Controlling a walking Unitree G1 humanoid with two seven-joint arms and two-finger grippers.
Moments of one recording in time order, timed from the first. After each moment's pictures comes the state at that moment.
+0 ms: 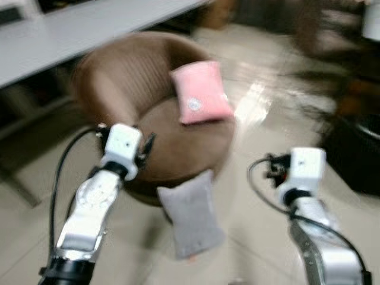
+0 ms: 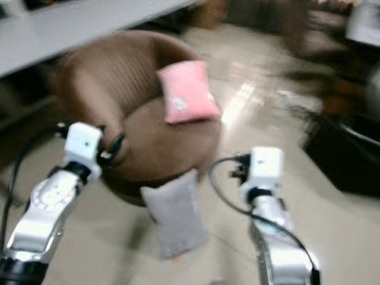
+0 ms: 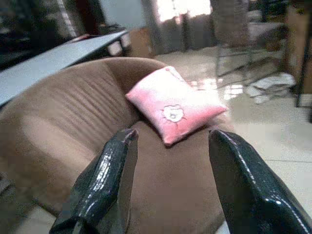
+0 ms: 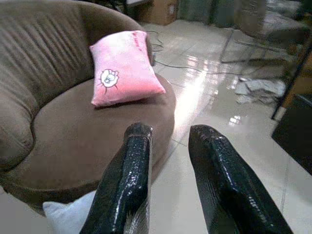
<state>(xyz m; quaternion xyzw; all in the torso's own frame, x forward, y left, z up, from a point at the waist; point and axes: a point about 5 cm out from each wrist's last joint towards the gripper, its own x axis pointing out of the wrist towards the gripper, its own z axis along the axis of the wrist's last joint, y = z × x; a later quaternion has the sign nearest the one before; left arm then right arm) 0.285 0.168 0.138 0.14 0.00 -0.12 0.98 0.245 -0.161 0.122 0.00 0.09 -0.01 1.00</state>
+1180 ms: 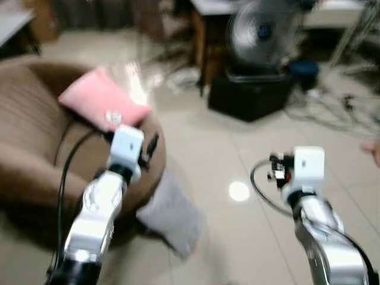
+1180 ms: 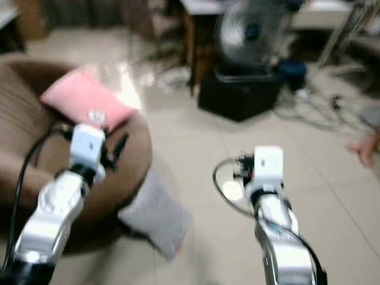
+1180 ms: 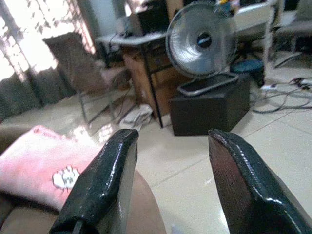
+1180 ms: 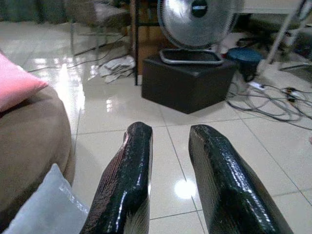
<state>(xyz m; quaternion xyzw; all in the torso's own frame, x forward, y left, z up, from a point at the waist) 0.285 0.159 0.140 0.13 -0.02 -0.13 0.98 0.246 -0.168 0.122 -0.03 0.09 0.00 1.00</state>
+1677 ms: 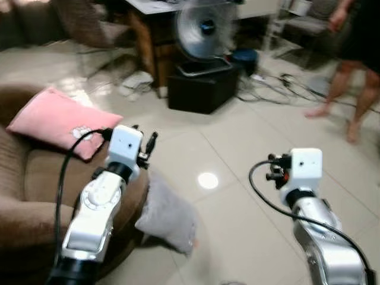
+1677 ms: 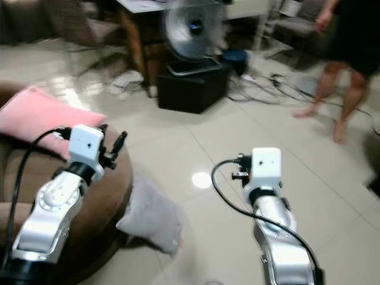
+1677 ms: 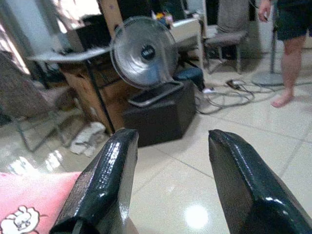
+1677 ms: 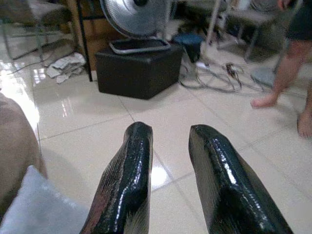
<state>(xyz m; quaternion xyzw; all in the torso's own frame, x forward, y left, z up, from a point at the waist) 0.285 0.166 0.138 0.13 -0.02 -0.12 0.98 0.246 -0.161 0.119 -0.02 0.10 0.01 1.00</state>
